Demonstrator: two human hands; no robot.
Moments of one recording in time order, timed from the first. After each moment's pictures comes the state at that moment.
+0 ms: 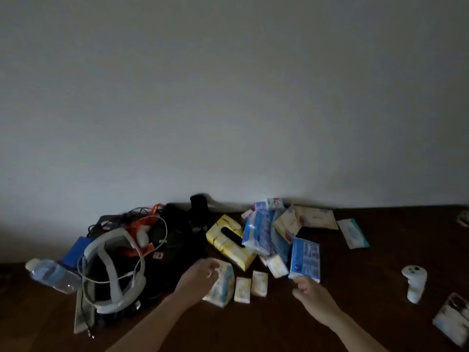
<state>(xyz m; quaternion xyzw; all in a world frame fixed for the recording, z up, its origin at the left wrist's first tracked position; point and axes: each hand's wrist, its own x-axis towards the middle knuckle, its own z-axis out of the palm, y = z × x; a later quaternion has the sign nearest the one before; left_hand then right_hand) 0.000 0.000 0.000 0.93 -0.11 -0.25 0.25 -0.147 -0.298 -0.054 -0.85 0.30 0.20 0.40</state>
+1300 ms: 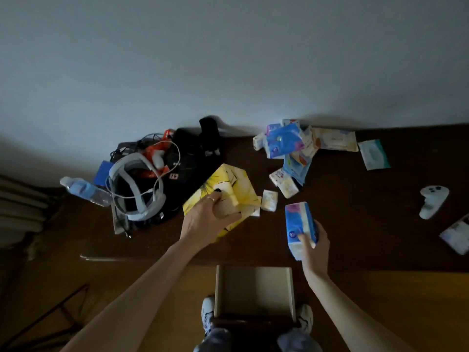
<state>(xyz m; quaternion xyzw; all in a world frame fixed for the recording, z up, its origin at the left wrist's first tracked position) -0.089 0.014 0.036 0.95 -0.09 -0.16 0.24 -0.239 -0.216 -0.102 -0.67 0.47 -0.05 0.57</state>
